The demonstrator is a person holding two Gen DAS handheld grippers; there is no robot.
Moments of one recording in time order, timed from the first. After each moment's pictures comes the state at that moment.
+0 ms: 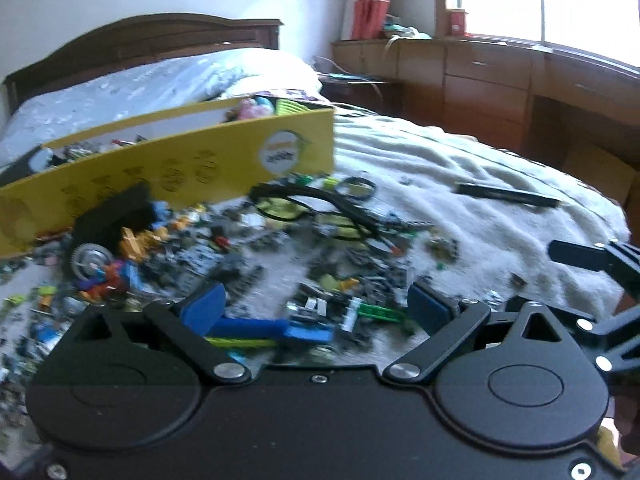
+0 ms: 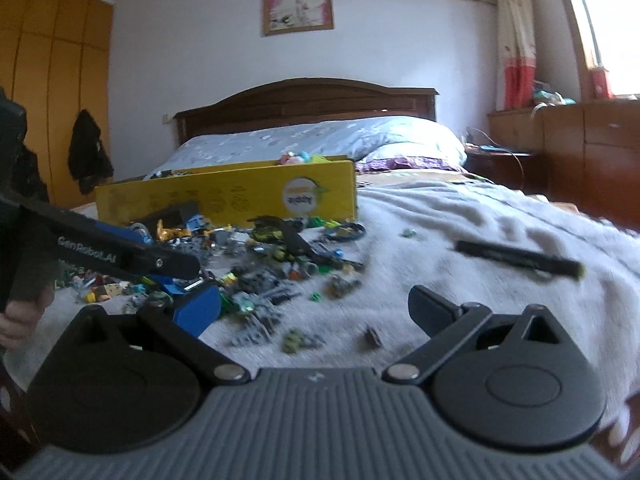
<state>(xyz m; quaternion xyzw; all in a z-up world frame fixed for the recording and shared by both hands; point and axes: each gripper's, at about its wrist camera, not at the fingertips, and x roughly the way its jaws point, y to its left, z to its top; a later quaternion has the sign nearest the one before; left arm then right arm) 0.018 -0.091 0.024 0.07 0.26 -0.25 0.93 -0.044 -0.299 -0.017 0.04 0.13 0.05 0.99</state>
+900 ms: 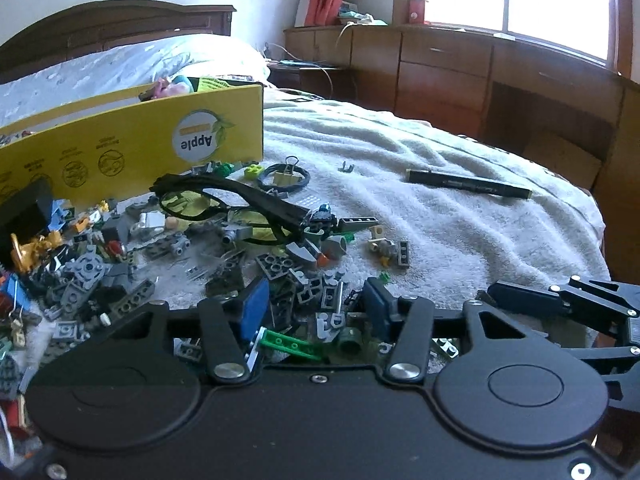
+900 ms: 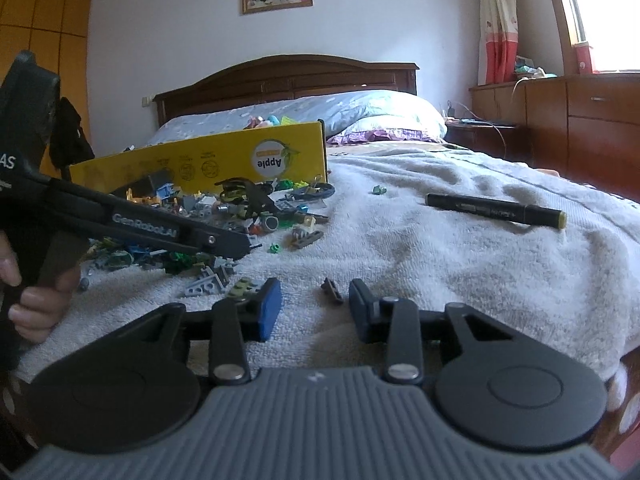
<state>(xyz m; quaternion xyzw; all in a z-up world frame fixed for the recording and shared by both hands) 0.057 -0.148 -0.008 0.07 0.28 -0.31 0.91 -0.038 -0.313 -0.043 0.04 0.17 0.02 0.98</state>
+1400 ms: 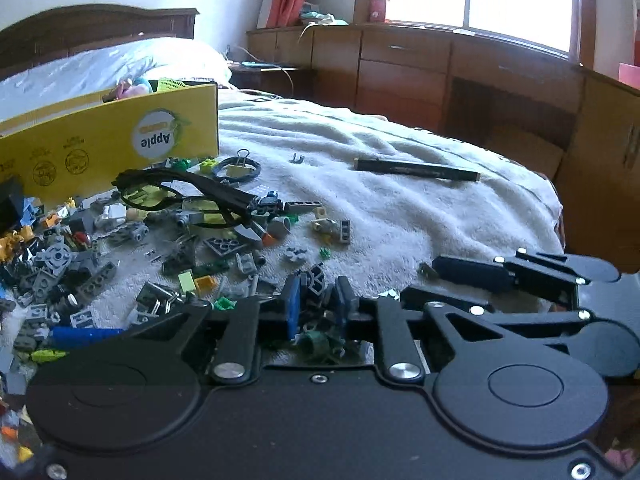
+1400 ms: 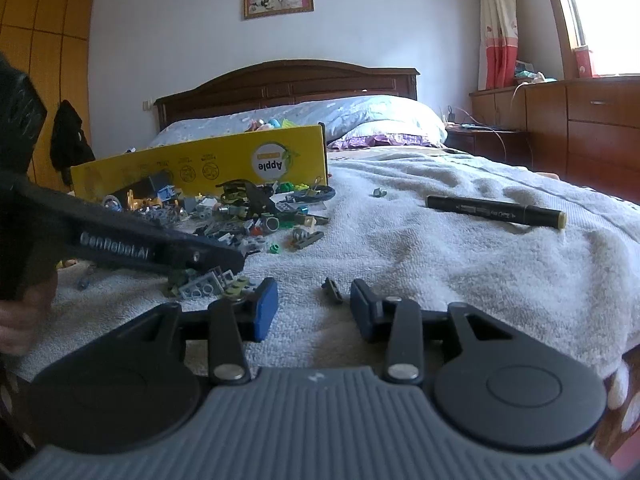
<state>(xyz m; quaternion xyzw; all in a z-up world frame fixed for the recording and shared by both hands) 0.036 -0.148 -0.015 0.07 0.27 -0.37 0.89 -0.041 -0.313 -0.046 0.04 0.16 0.02 0.99</state>
